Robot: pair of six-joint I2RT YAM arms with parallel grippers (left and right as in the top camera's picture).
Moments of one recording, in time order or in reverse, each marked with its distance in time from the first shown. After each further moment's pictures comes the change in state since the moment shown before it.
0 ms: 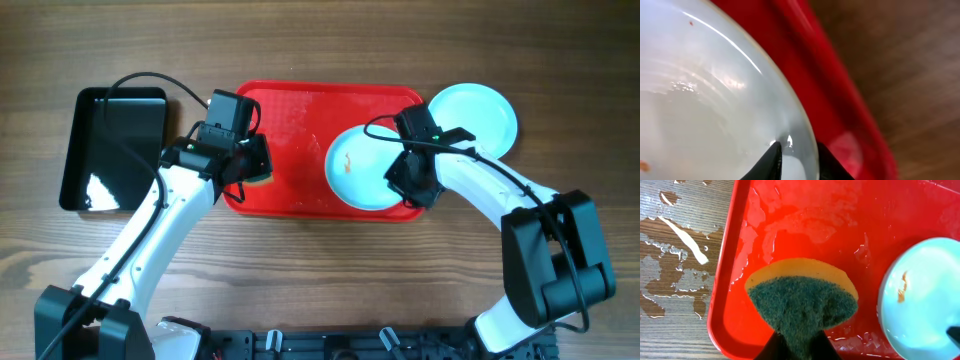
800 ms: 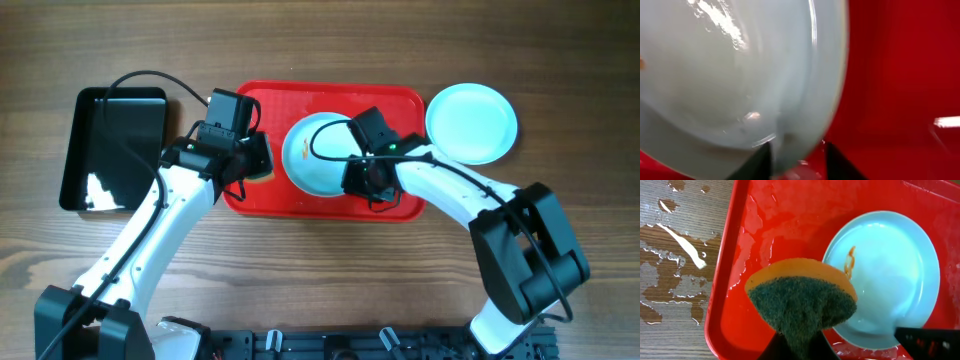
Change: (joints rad) left arm 0.000 0.000 0.000 0.024 0.000 0.000; right arm 0.186 0.065 0.084 0.077 -0.117 -0.196
